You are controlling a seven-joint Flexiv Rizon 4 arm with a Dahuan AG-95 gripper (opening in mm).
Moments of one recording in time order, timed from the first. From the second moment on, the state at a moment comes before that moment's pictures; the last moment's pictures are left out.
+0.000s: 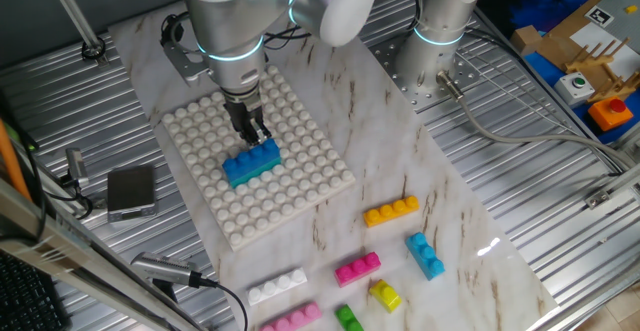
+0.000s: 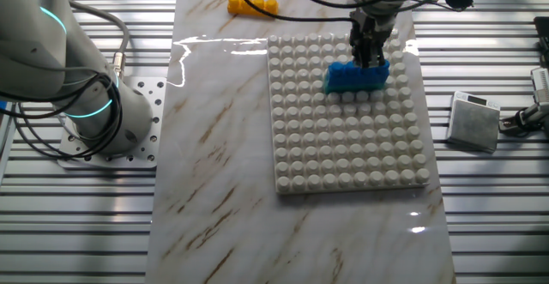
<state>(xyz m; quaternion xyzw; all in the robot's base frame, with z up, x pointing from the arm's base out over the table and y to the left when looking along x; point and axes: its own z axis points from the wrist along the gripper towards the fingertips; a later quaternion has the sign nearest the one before) 0.526 0.076 0.132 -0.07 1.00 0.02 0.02</state>
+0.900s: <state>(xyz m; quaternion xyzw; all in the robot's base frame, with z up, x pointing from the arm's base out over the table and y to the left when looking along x) 0.510 0.075 0.119 -0.07 1.00 0.02 0.02</state>
